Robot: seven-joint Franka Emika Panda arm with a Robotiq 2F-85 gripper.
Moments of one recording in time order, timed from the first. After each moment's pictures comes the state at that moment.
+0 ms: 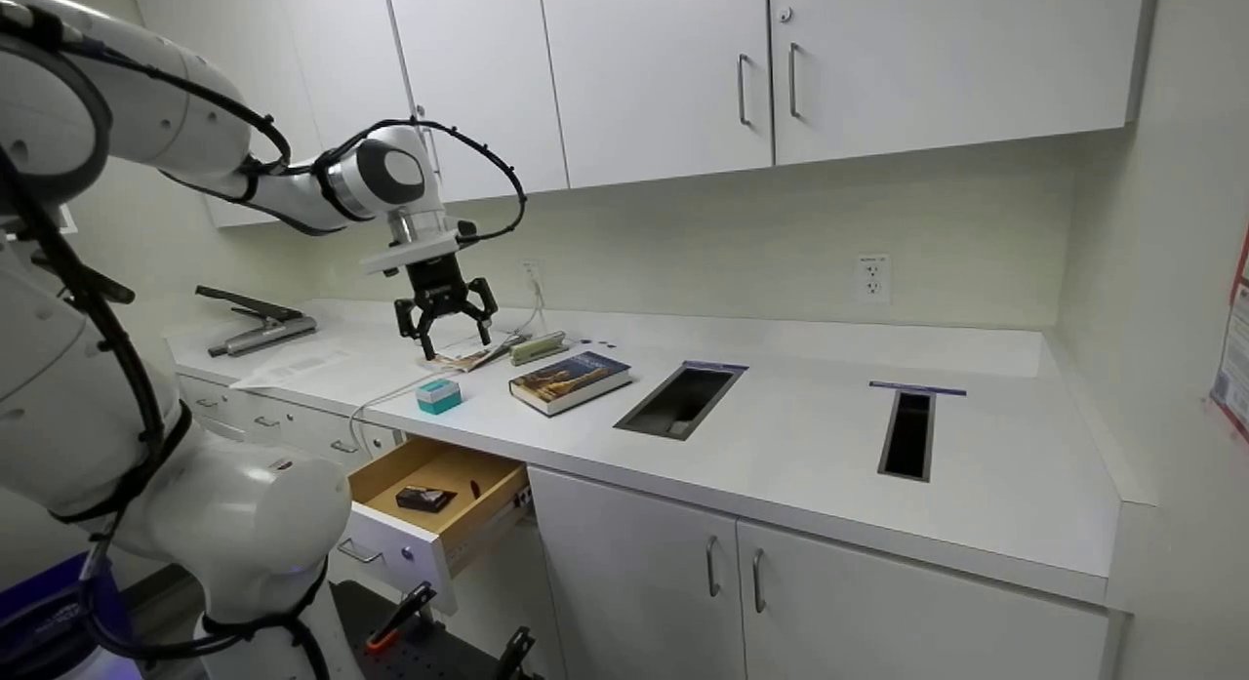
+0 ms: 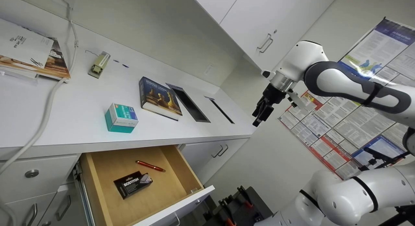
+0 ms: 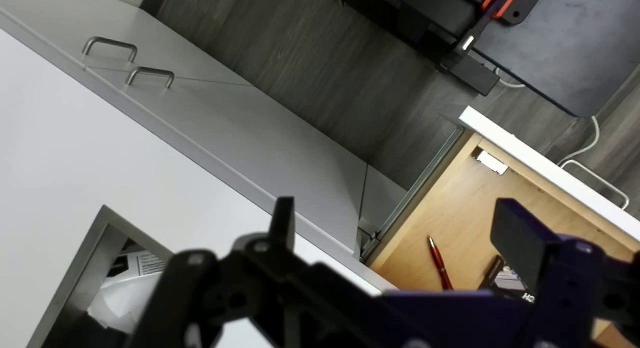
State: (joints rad) arm 0.20 -0.49 0.10 -2.37 -0.14 1.77 -0.25
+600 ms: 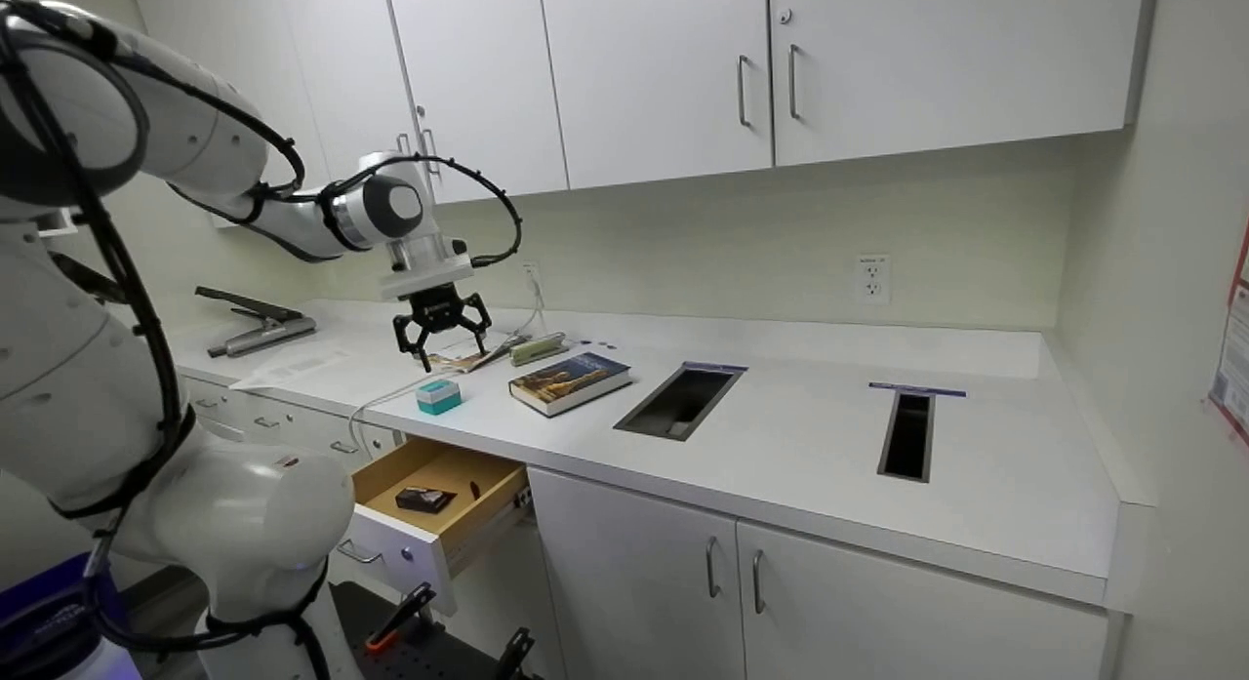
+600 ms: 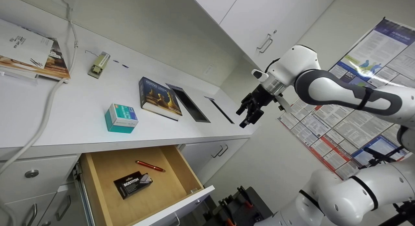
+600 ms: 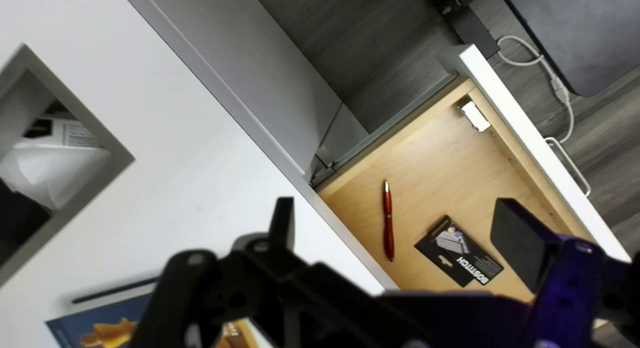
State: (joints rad) arm 0.26 -0.43 0.10 -2.43 -0.09 2.03 -0.46
